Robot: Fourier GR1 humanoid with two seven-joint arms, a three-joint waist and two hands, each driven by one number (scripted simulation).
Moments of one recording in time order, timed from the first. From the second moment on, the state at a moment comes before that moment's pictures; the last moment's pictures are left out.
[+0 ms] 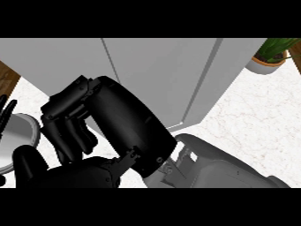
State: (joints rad) left arm 0.05 0.57 0.05 -1.43 0.85 -0.41 -0.36; right arm -0.93 -0.01 0.57 -1.71 -0.27 -0.36 0.53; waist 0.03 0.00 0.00
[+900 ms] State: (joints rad) left arm 0.05 0.52 0.11 -1.43 0.81 -0.42 -0.33; right arm -0.94 0.00 0.39 -1.33 -0.35 -0.14 0.25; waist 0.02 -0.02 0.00
